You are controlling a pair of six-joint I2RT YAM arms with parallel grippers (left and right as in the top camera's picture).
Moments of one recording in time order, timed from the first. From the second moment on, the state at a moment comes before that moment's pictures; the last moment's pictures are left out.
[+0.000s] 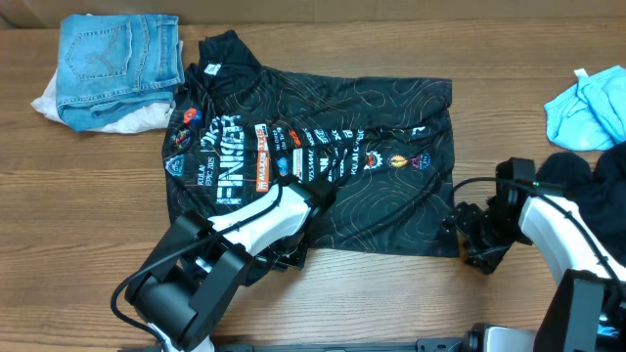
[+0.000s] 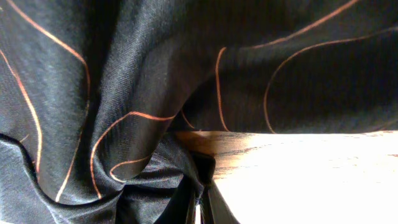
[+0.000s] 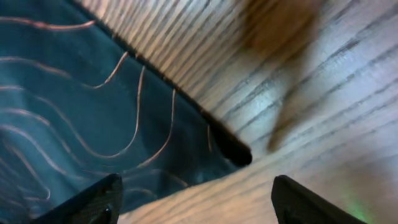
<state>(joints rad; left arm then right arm) -0.69 1.86 1.03 -1.08 -0.09 -0.47 -0.17 1.50 0.77 -0.93 -0.28 0.63</state>
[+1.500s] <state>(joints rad) -0.69 1.66 1.08 -1.27 -0.09 -0.47 -0.17 1.49 0.66 -0.78 -0.27 0.77</state>
